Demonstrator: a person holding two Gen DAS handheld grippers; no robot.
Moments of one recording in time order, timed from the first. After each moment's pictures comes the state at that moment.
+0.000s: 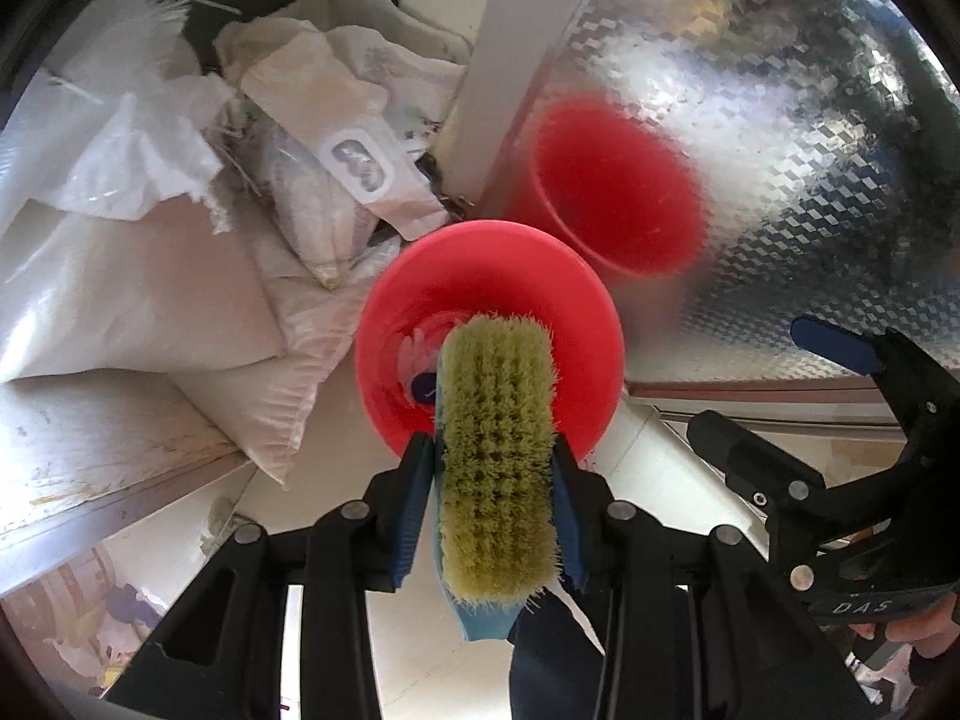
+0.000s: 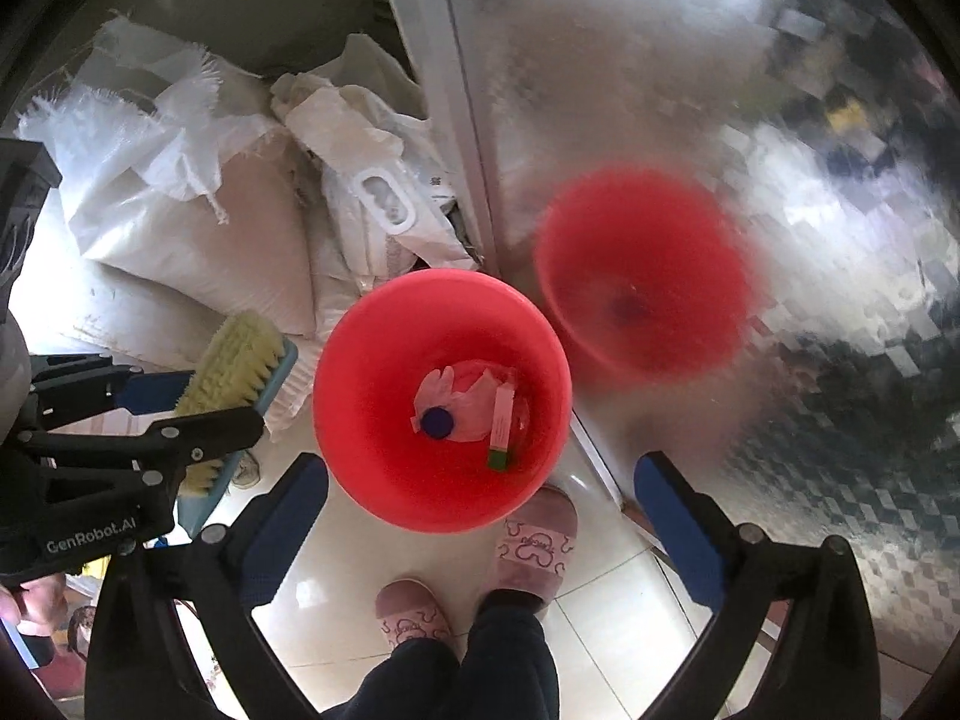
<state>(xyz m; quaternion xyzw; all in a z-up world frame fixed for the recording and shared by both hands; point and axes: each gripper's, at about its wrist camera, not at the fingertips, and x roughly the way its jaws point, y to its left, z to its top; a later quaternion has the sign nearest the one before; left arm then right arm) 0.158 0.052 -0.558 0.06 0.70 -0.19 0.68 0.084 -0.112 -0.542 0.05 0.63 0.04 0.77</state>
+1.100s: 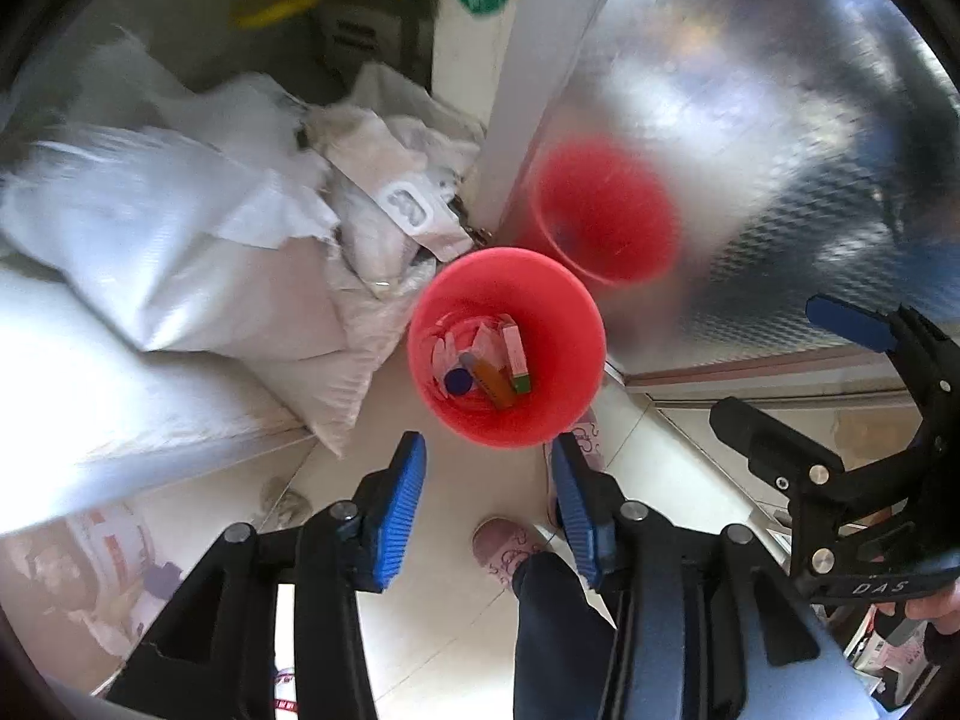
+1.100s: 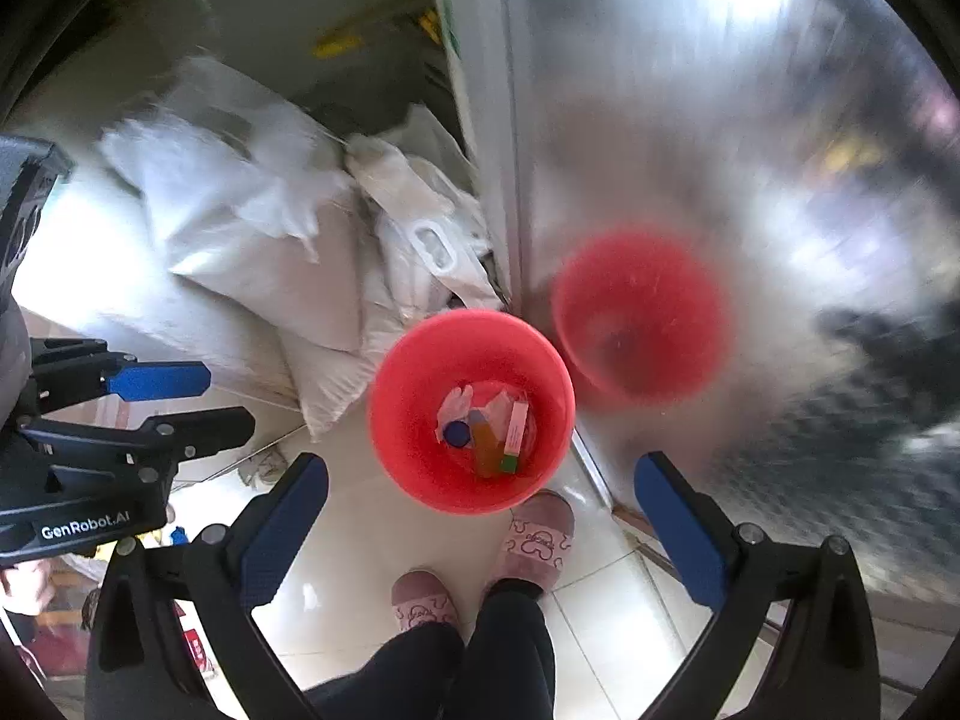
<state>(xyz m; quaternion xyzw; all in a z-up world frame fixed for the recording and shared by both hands) 0.129 0.072 -0.425 0.08 0.68 -0.17 0.71 0.061 -0.093 -0.429 0.02 0.60 0.07 0.80</state>
